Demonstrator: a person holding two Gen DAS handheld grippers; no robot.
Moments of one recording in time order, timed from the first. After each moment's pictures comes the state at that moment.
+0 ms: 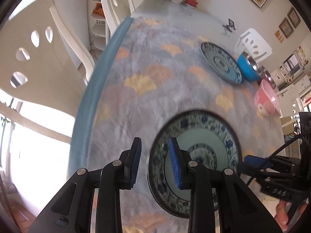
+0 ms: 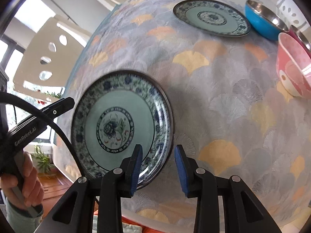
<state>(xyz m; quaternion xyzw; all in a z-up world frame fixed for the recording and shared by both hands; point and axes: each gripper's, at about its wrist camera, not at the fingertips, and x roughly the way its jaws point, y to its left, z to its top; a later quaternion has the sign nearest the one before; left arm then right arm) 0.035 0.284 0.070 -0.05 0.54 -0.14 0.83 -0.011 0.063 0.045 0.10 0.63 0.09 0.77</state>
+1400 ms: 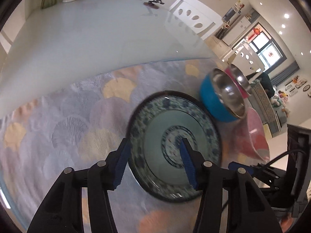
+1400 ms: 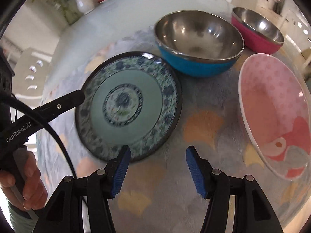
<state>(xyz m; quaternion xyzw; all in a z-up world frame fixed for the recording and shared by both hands) 0.299 0.076 0.038 0.05 0.54 -0.43 0.72 0.148 -0.046 0.037 0.26 0.56 -0.18 0.76</state>
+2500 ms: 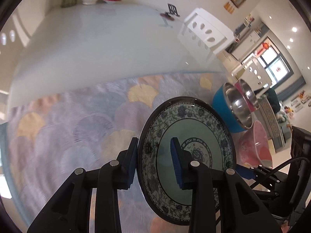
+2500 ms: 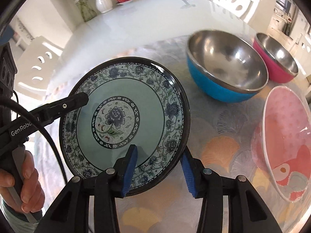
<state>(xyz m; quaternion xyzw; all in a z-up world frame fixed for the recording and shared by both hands) 0.301 0.124 0.054 0.01 0.53 -0.39 0.75 0.179 -0.018 0.049 0.20 0.54 -0.15 0.80</state>
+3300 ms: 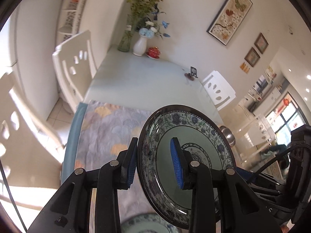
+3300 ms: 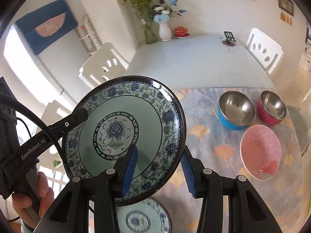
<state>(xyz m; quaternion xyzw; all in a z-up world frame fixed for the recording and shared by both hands) 0.145 0.231 0.207 -0.11 0.41 -0.24 0.87 0.073 0.038 0.208 0.13 0.46 0.00 0.88</state>
